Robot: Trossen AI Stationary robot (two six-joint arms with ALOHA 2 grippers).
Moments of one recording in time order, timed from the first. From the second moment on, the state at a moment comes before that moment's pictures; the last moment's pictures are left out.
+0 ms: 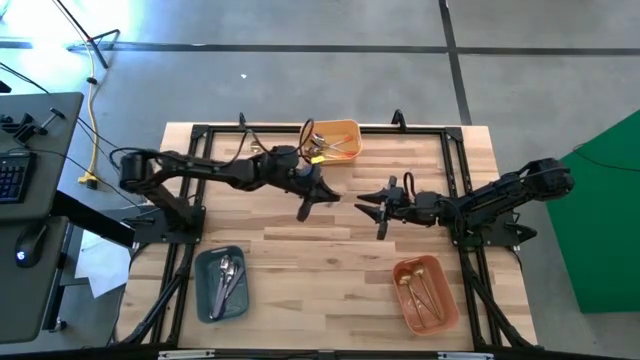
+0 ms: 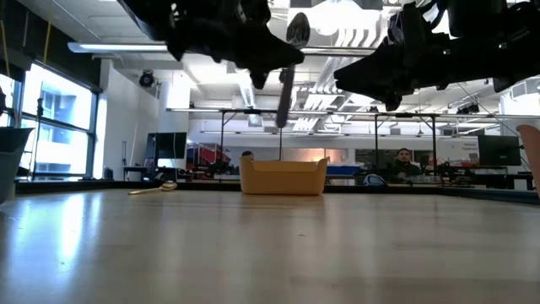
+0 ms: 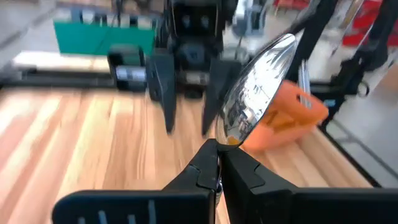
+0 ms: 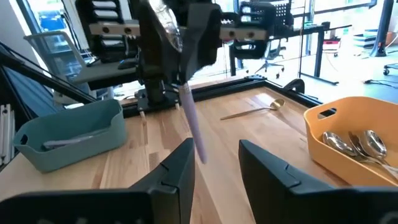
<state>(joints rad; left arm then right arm) 0.20 1.61 0.96 0.37 0.42 -0.02 0.11 1.31 0.29 0.98 0.34 0.15</state>
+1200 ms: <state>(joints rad) -0.43 1.13 0.96 -0.87 0.03 -1.24 -0.09 1.31 0.29 0.92 0.32 0.15</state>
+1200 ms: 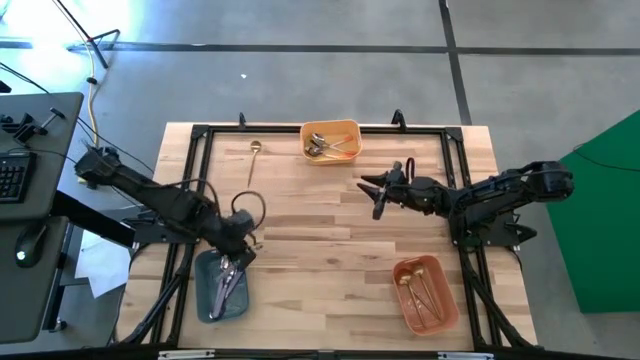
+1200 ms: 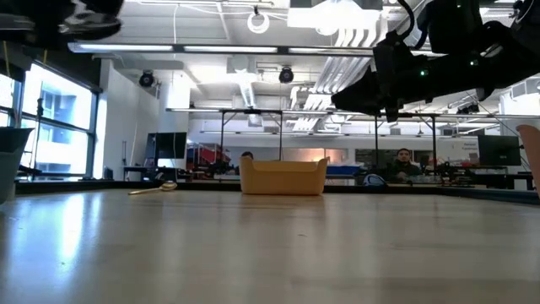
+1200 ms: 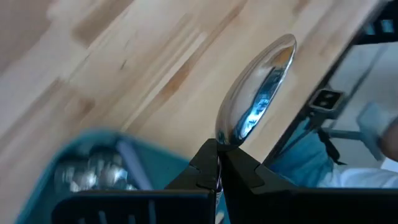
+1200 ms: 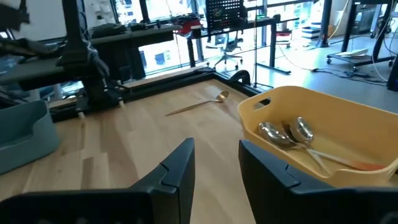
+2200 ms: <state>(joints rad) -0.82 1.15 0.65 -0.70 -0.04 -2.04 -0.12 1.31 0.29 0.91 0.27 0.18</state>
